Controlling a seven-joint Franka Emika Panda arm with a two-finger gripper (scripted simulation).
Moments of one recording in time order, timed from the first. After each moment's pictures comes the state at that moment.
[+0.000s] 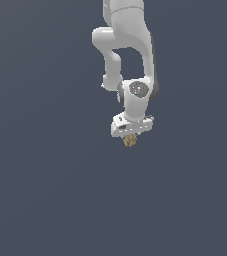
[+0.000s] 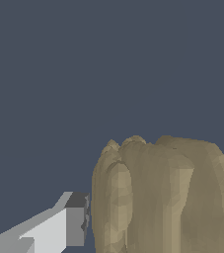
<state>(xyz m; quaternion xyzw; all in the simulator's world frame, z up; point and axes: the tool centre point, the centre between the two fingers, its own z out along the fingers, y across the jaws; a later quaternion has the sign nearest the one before) -0.084 0.090 0.055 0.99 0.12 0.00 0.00</state>
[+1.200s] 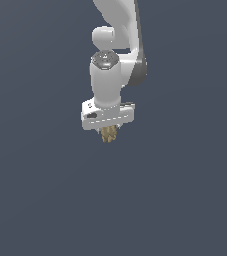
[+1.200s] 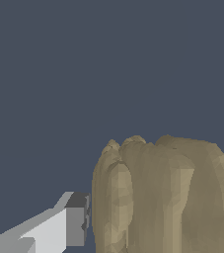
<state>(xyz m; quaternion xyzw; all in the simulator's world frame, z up) -0.034 -0.019 0.175 0.99 0.12 0.00 0.00</state>
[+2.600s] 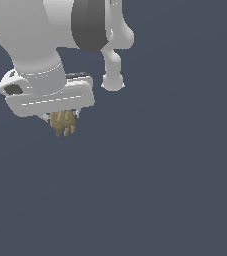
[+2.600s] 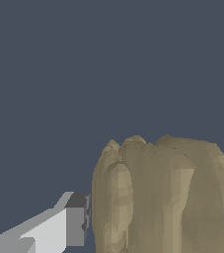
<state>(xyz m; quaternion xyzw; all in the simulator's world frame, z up) 0.035 -0.151 0.320 0.99 0.12 0.00 0.00</state>
